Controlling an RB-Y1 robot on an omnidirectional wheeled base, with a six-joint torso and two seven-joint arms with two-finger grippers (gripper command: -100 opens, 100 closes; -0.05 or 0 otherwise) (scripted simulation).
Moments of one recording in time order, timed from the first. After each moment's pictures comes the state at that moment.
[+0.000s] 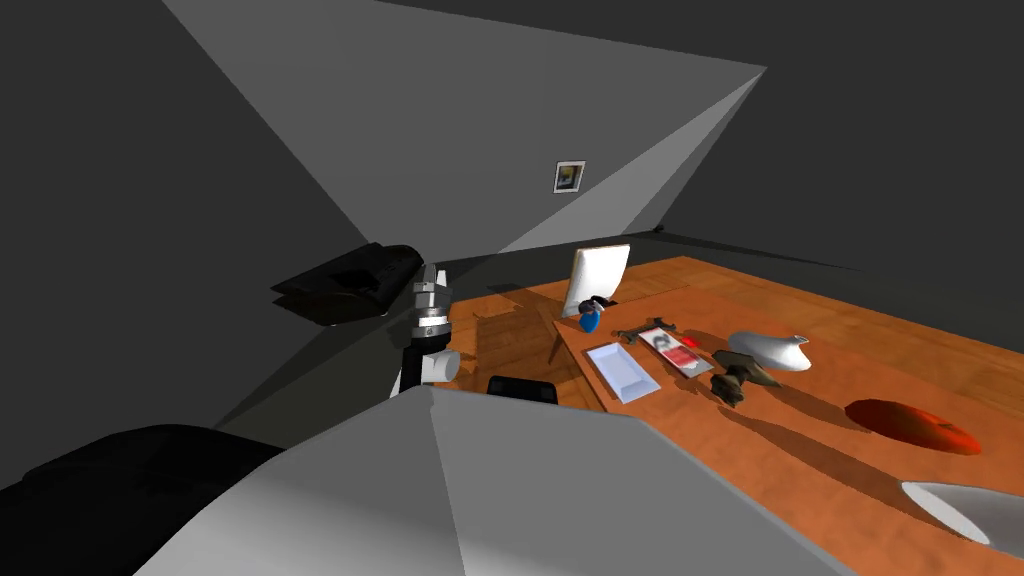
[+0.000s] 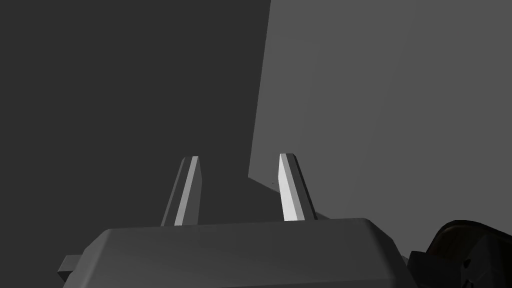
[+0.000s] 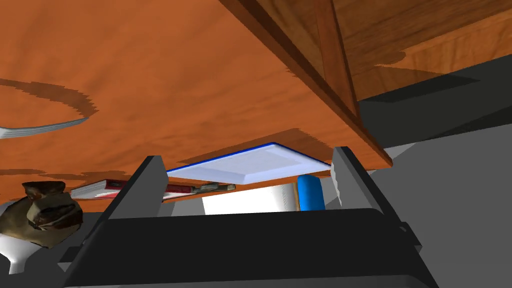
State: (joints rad) left arm 0.47 -0.04 -0.07 -2.32 0.06 -0.37 -0.10; right arm 1.00 -0.57 0.02 -1.54 0.58 -0.21 0.37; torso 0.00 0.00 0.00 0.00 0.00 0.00
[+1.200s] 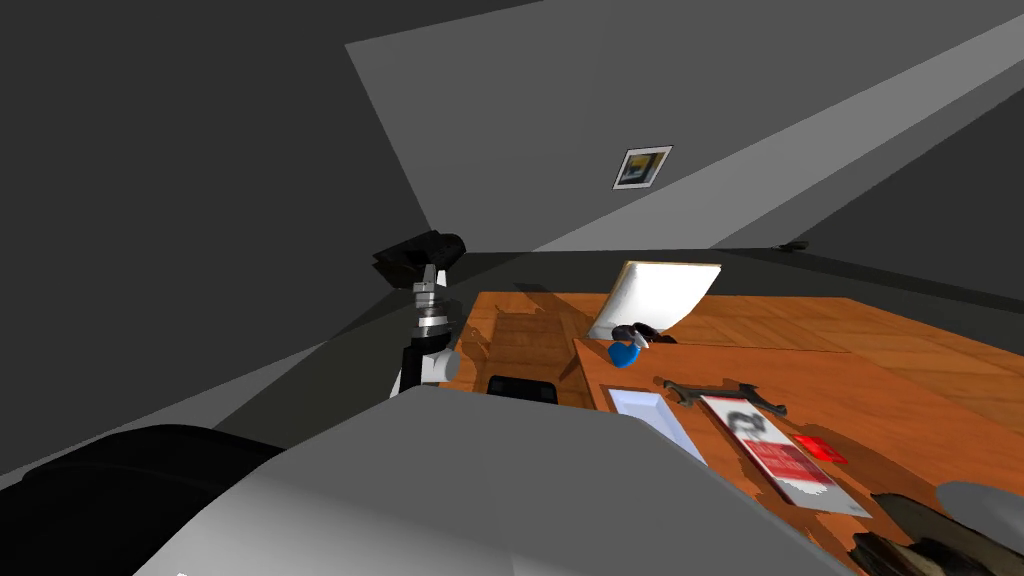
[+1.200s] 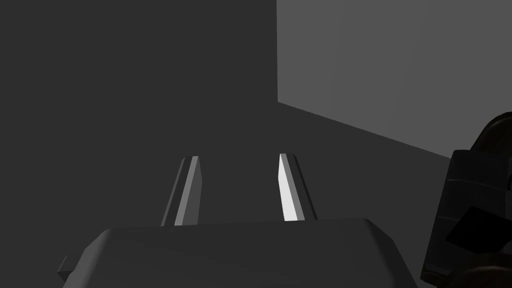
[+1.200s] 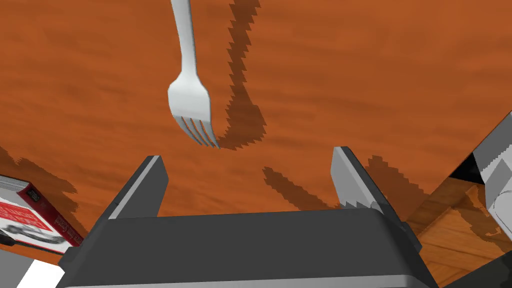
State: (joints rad) left arm 0.47 -0.04 -0.07 -2.32 0.06 -0.37 -0.10; right arm 1.16 -0.69 0.13 -1.33 0.80 -0.10 0.54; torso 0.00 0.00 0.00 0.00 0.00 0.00
